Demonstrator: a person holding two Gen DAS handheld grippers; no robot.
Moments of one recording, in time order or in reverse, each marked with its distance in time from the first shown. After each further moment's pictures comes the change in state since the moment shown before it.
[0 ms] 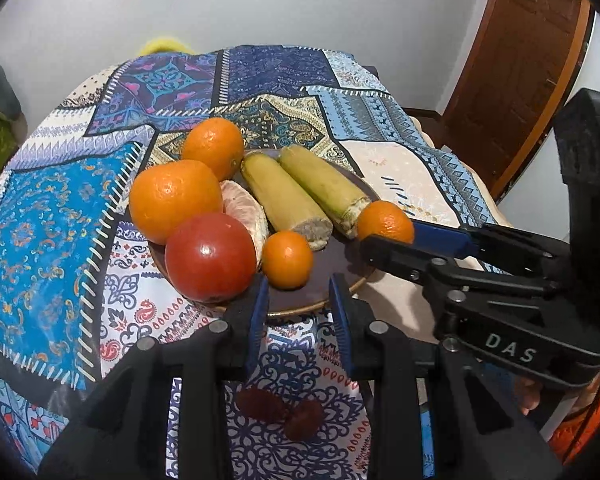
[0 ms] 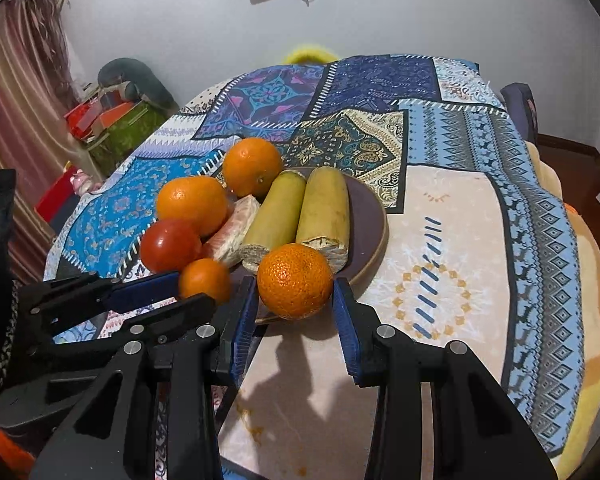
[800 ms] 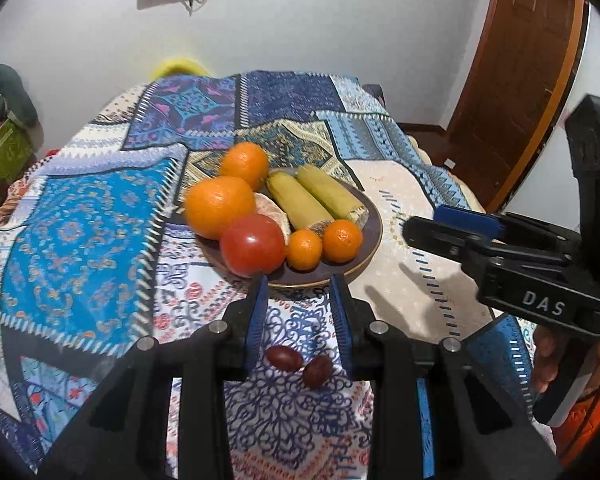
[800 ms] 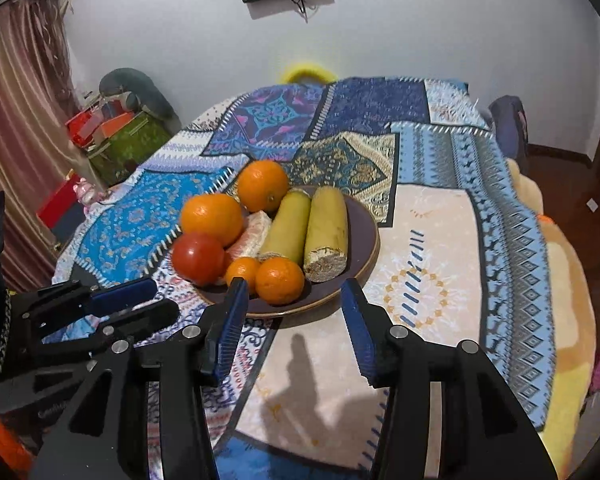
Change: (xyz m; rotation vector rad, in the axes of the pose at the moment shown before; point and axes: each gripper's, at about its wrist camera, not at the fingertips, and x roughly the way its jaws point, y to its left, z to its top) left arm -0.069 0.005 -0.013 -0.002 -0.075 0.041; right arm -0.046 0.014 0.002 -0.004 -0.053 -0.028
